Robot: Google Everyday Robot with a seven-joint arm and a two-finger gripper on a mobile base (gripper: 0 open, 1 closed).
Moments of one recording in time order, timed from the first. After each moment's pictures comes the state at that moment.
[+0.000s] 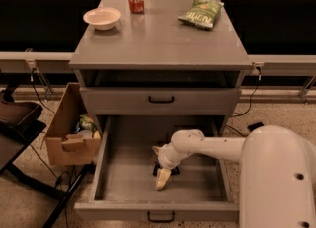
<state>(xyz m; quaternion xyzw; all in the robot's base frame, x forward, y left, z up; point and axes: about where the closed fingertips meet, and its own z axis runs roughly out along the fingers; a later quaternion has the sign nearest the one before) 0.598 0.001 0.350 -0.72 0.64 0.14 0.22</state>
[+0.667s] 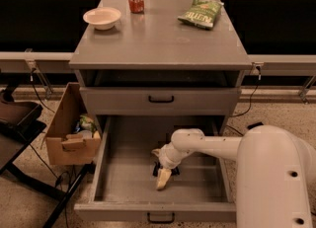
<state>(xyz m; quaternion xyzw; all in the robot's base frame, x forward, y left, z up) 0.597 -0.007 0.337 -0.73 0.64 0.14 0.20</state>
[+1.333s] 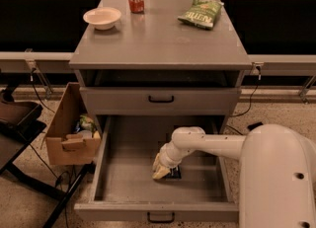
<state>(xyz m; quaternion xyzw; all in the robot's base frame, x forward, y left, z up) 0.597 -0.007 0.355 -0.73 0.64 0.14 0.20</state>
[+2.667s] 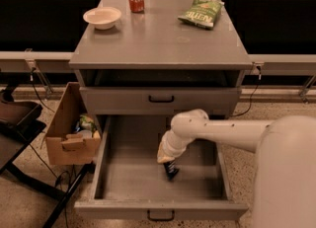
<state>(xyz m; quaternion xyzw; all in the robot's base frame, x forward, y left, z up) 0.593 -0.025 0.439 -0.76 0.63 0.09 0.17</state>
